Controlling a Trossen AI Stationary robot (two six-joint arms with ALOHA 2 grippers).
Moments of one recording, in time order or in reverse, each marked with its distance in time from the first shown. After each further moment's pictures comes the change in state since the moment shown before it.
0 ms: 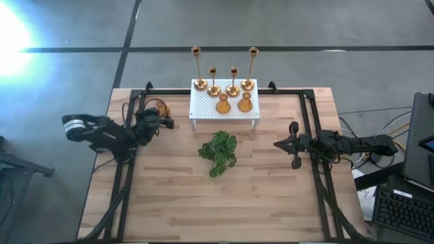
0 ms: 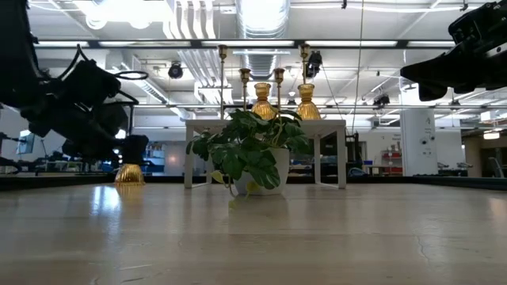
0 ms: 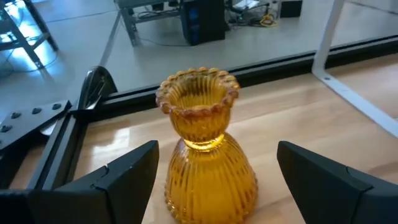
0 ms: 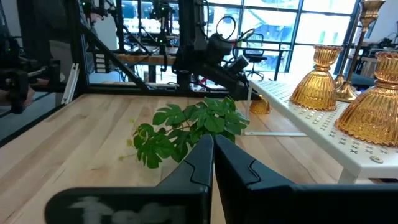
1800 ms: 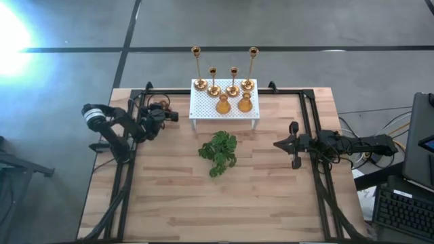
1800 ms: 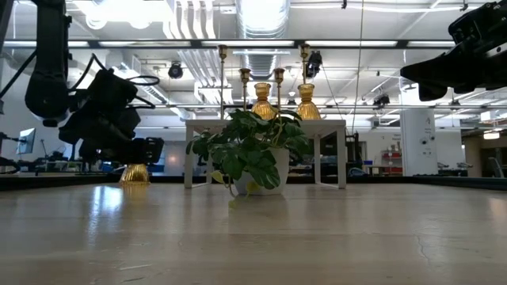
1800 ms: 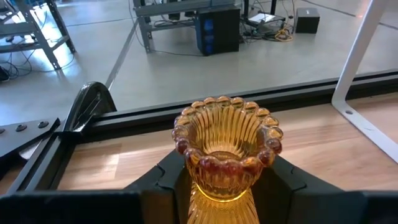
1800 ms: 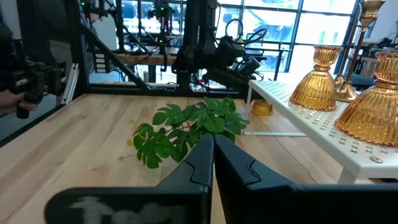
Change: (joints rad) left arm 0.084 0.264 0.112 0.214 -0.001 0.021; right arm 0.000 0.000 0.000 0.000 0.000 0.000
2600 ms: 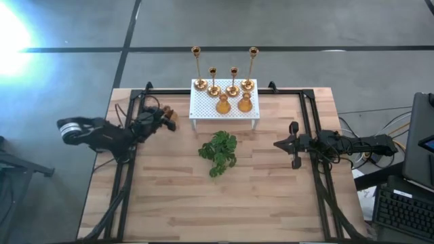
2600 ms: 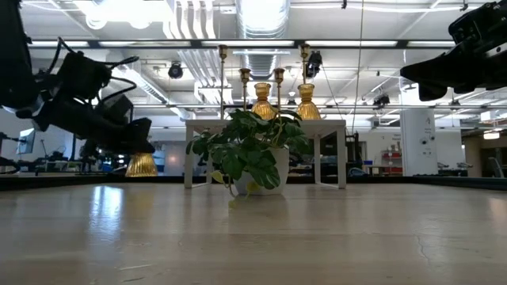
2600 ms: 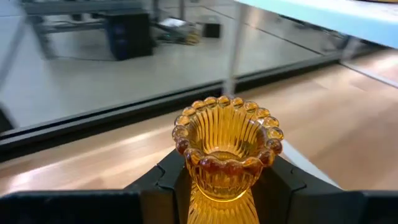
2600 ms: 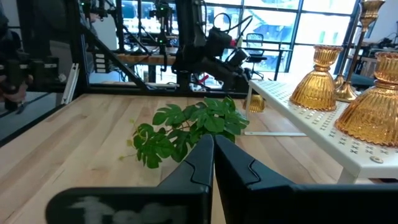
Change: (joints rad) left arm -0.005 -0.314 -0.135 -0.053 0.365 0.053; right arm -0.001 0.000 0.000 0.000 0.001 0.000
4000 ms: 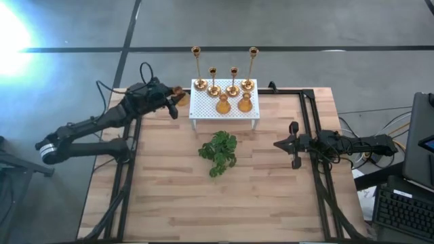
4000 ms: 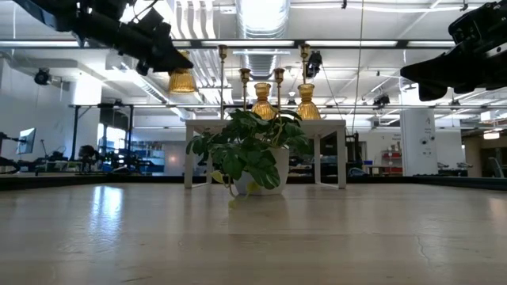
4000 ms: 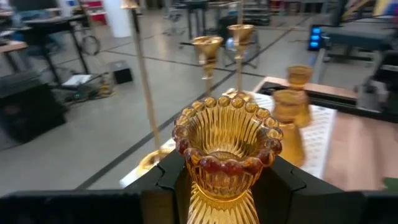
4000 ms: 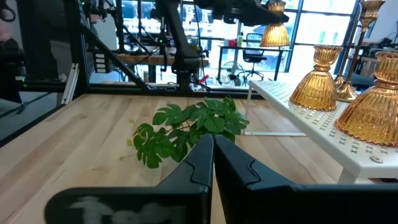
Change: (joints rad) left arm -0.004 -0.408 0.633 -0.911 0.406 0.268; right arm 0.001 0.000 0.000 0.000 -0.001 0.000
